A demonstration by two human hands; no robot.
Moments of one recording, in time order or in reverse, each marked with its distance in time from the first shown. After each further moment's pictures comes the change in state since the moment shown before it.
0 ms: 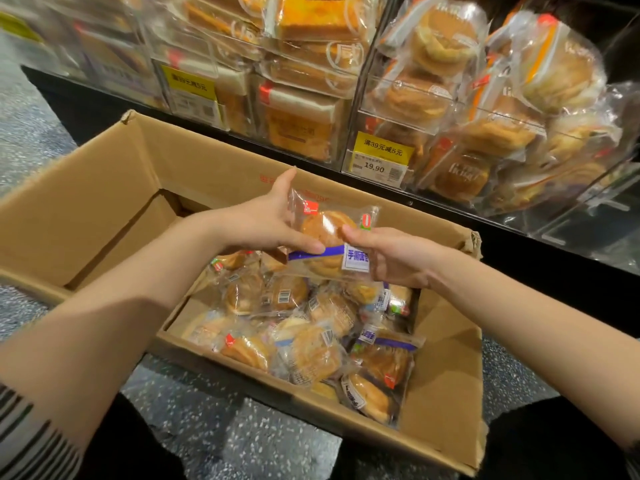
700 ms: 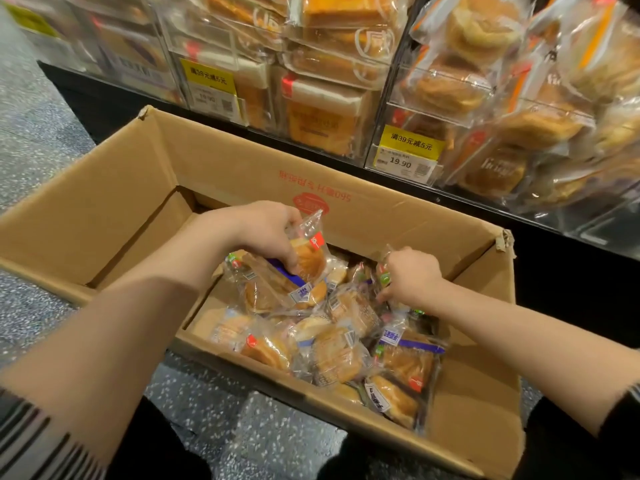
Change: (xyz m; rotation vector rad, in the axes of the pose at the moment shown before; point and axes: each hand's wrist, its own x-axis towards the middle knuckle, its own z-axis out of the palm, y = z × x) left_hand 0.005 -0.020 -0.017 0.496 -0.035 -0.116; right_hand 0.043 0.048 0.002 -1.520 0.496 0.150
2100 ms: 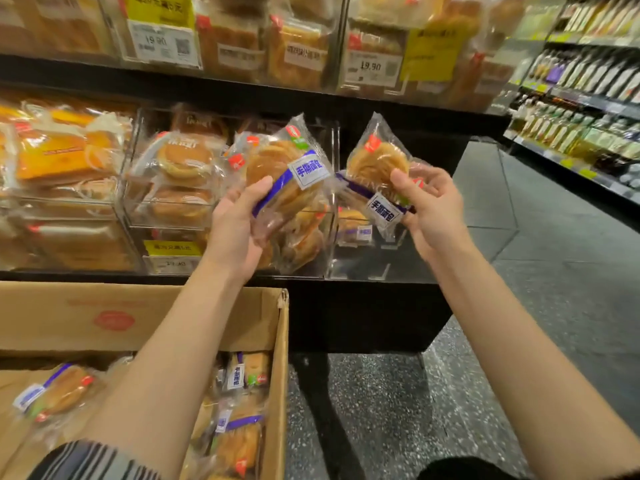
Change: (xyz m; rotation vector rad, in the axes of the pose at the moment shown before) left_hand 0.010 0.285 0.006 -1.642 0.203 0.681; right_hand -0.167 0.257 -0.125 1.786 1.043 0.192
